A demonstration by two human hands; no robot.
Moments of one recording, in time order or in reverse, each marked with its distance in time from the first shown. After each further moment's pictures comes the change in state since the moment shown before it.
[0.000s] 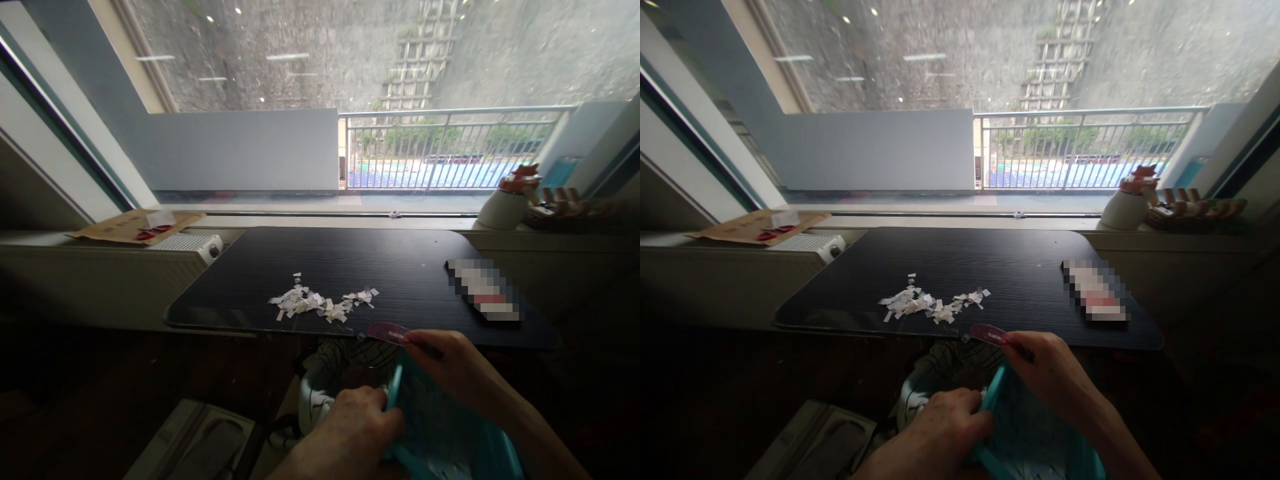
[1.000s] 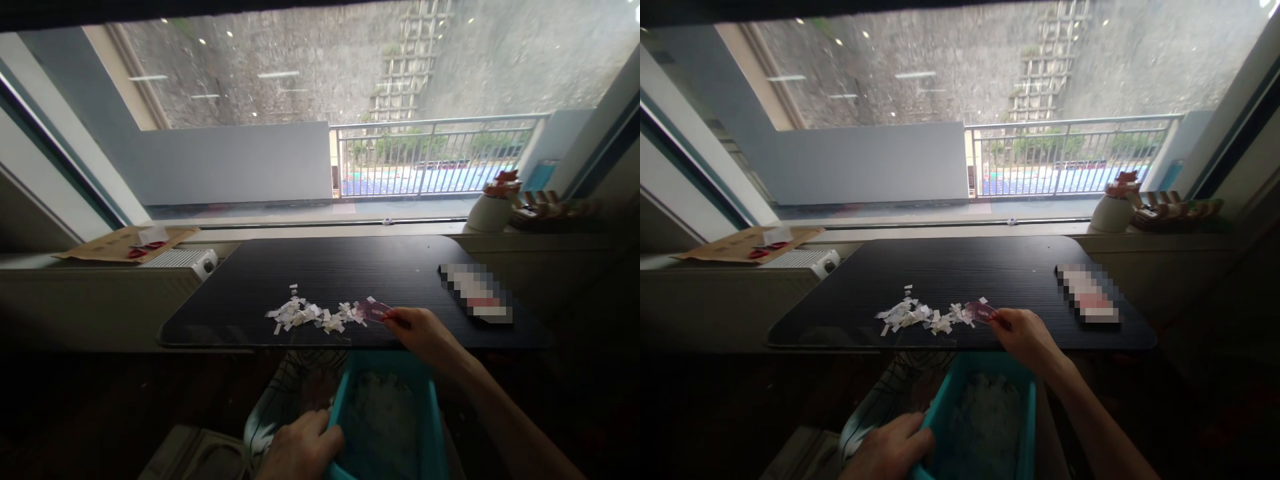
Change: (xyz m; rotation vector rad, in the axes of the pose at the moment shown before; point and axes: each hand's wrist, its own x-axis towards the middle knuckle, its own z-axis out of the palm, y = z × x) left_hand -0.054 -0.054 0.051 0.038 0.070 -0.249; right_hand 0.044 0.006 0.011 0.009 0.010 0.045
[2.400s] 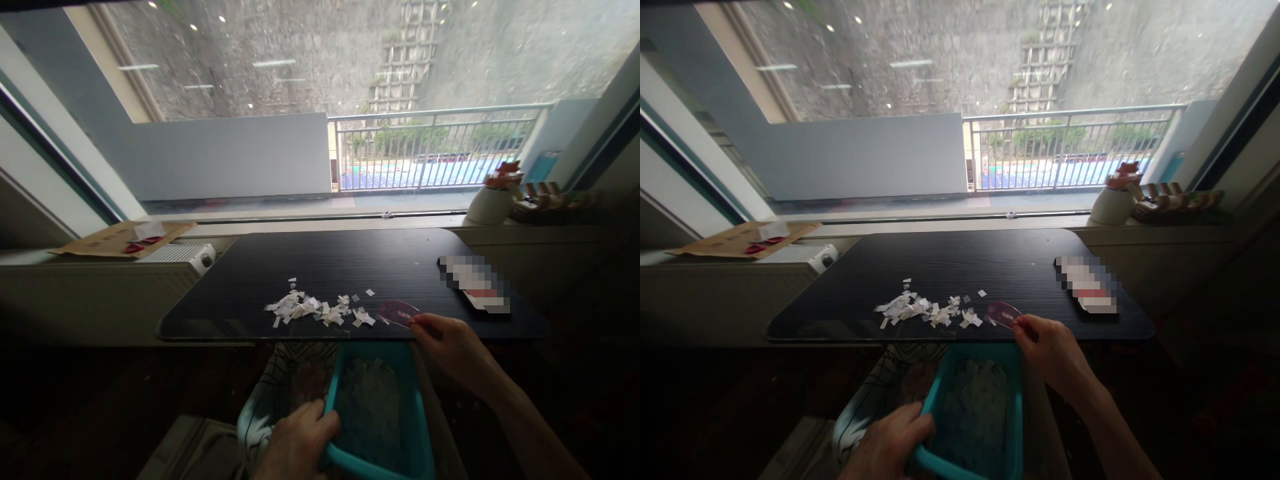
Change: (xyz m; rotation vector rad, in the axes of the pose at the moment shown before) left_hand -0.001 0.006 -0.007 -0.169 -0.113 -0.185; right_hand -0.038 0.008 -0.010 -0.028 0.107 0.175
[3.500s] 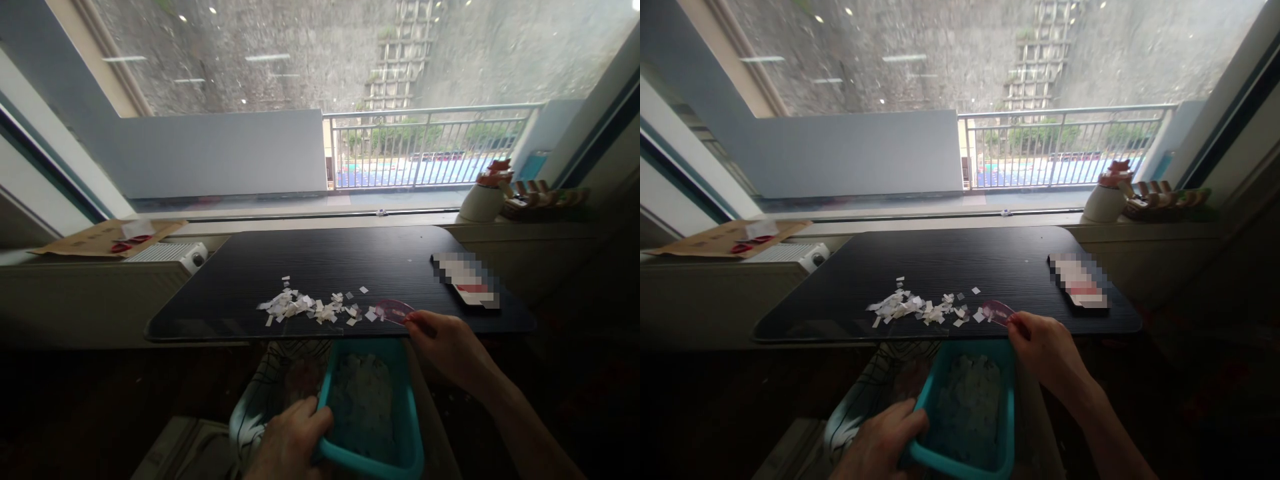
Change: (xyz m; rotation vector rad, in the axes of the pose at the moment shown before) left_hand 0.000 0.007 -0.005 -0.018 0.027 0.011; right_hand -0.004 -0.007 -0.006 -0.120 0.030 -0.018
